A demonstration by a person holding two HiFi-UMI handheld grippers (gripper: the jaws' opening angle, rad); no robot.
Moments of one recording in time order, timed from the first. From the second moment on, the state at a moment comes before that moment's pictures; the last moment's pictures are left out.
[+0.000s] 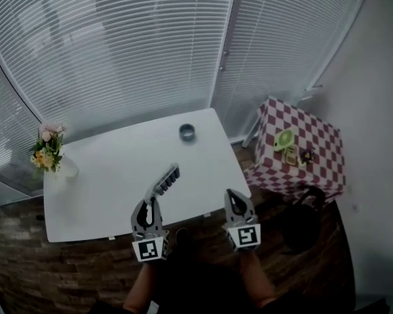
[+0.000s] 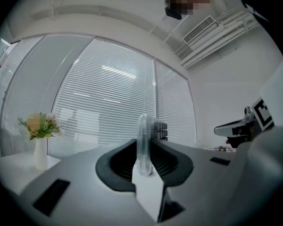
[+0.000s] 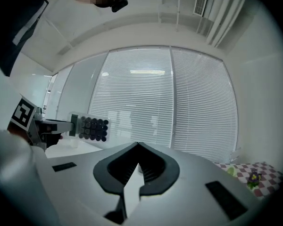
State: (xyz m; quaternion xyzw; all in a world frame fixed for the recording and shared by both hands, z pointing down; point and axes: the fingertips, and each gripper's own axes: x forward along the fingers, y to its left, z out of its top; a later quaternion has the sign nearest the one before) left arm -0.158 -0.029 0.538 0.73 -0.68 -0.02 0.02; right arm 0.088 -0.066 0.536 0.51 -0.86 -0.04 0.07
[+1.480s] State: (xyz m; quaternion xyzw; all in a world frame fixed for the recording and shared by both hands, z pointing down) left arm -0.152 -0.194 0.648 0.71 -0.66 -0.04 0.26; right arm 0.101 -0.178 0.540 0.52 -0.85 -0.02 0.07
